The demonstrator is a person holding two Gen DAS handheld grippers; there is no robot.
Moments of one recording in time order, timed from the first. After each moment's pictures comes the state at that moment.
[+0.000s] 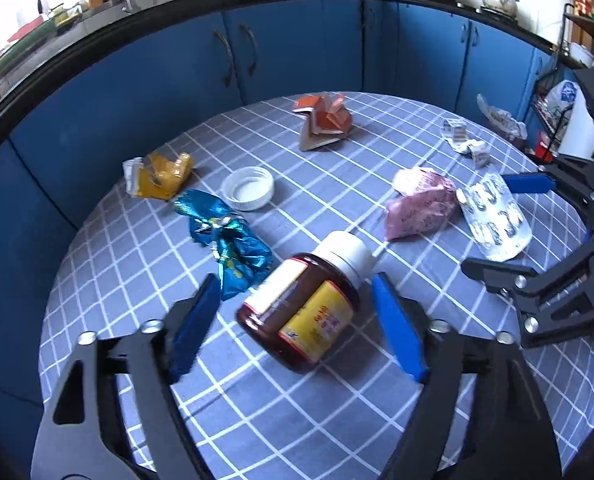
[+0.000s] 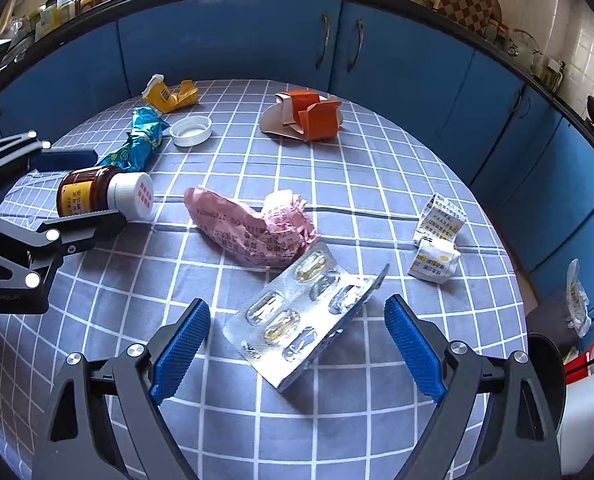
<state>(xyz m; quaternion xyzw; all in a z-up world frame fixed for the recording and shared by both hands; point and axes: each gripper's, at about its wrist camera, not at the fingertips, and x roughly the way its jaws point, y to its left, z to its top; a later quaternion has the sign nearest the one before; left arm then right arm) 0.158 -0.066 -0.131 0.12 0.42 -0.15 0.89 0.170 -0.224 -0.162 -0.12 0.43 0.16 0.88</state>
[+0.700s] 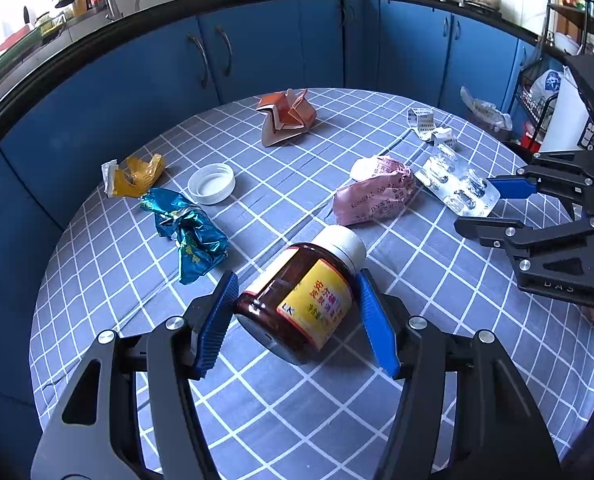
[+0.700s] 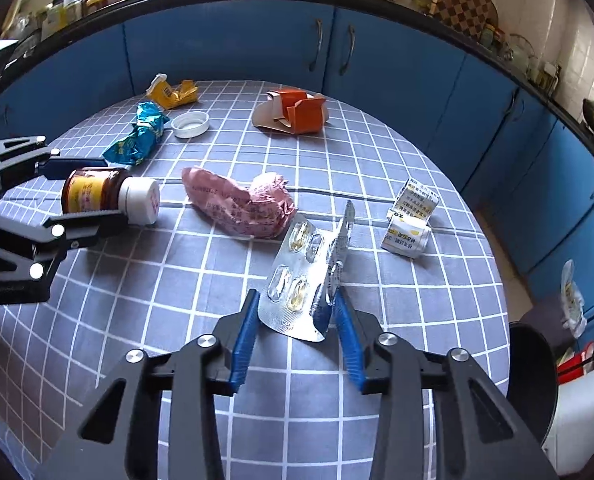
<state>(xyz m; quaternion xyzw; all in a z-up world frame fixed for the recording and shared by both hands) 0.139 -0.083 -0.131 0.13 0.41 -0.16 0.89 0.144 -0.242 -0.158 -0.13 0.41 0.17 0.88</state>
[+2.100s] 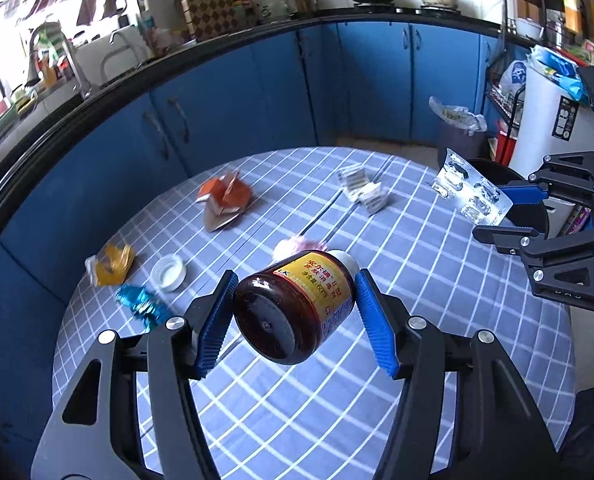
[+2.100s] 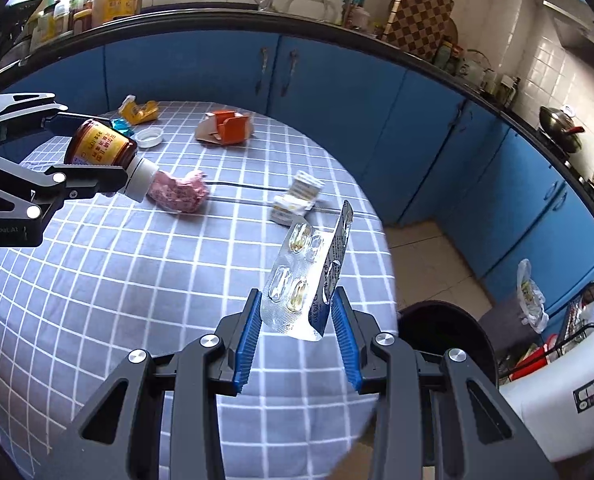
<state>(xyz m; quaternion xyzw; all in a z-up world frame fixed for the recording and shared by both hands) 0.122 -0.162 -0.081 0.18 0.35 -0.20 0.89 0.100 -0.323 -0.125 -0.15 0.37 0.11 0.91</state>
